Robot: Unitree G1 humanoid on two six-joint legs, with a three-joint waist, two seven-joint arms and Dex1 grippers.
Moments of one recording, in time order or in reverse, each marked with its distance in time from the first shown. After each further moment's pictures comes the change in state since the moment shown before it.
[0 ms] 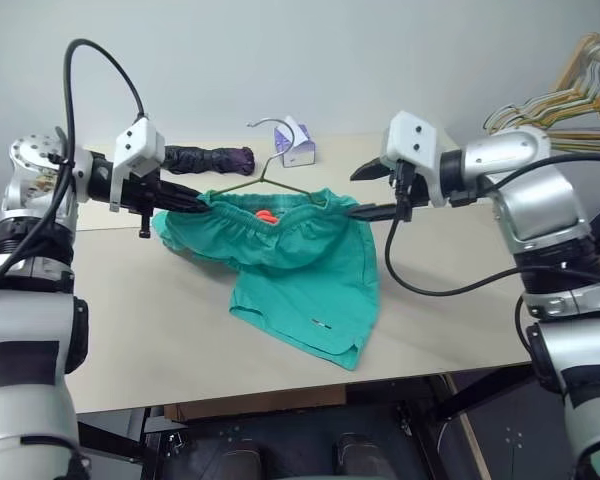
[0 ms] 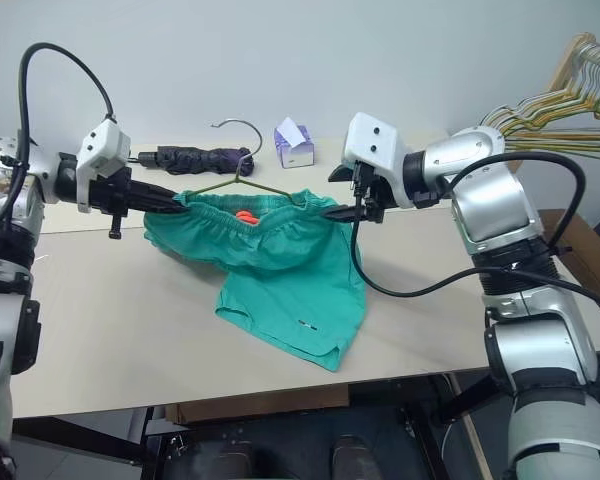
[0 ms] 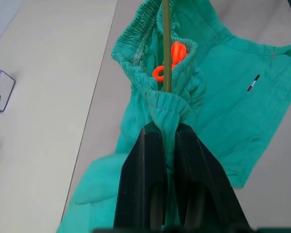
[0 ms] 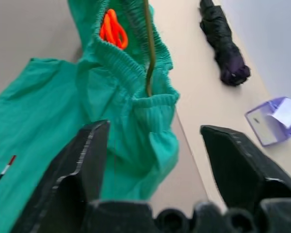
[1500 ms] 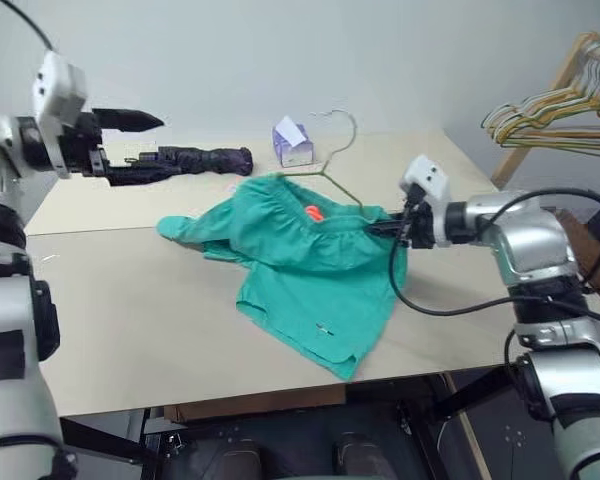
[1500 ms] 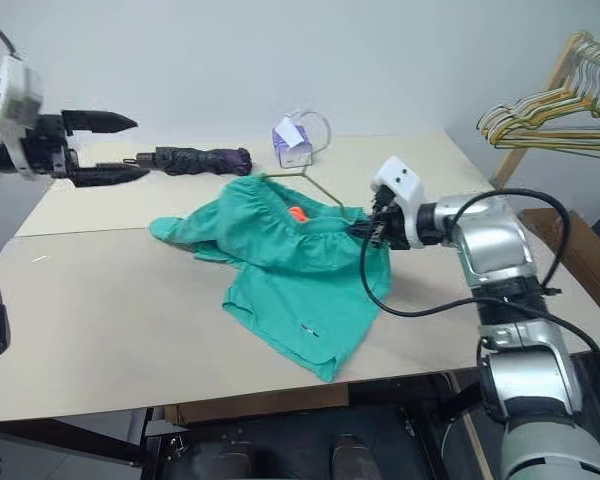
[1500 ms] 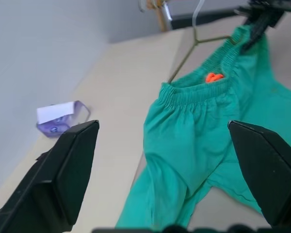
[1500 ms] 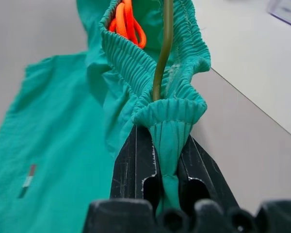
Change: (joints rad) left arm -0.062 0.071 0.193 0.100 -0.121 0.030 0.077; right arm 0.252 0.006 -0.194 -0.153 0.028 0.438 -0.230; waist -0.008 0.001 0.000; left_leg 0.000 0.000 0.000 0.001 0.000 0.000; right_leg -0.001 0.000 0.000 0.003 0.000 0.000
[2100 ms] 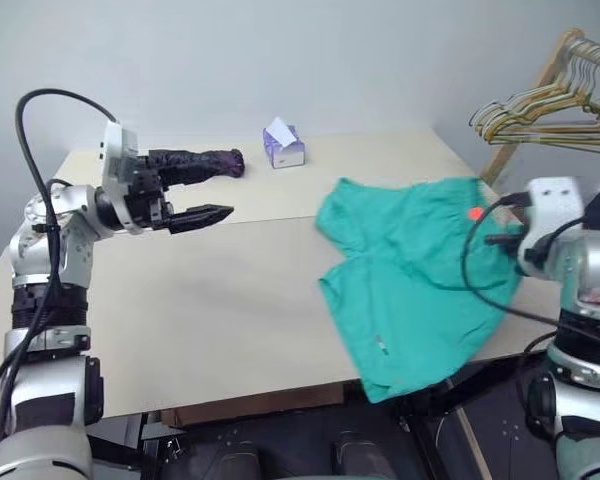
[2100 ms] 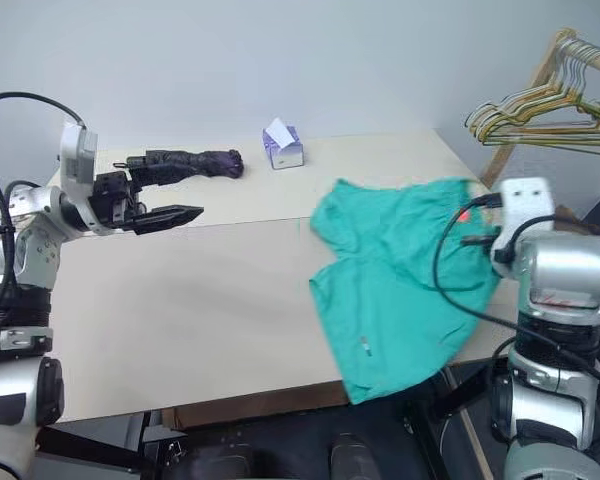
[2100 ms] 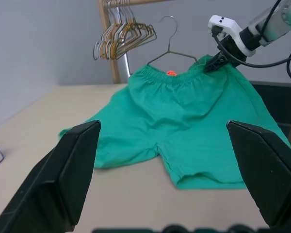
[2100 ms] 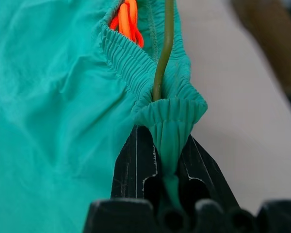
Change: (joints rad) left arm 0.468 -0.197 0.169 -0.729 -0.228 0.378 0.186; right arm -0.001 0.063 -0.443 -0.212 -0.248 0.759 -0.761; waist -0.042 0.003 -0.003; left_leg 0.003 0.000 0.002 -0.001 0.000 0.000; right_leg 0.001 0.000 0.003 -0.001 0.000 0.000
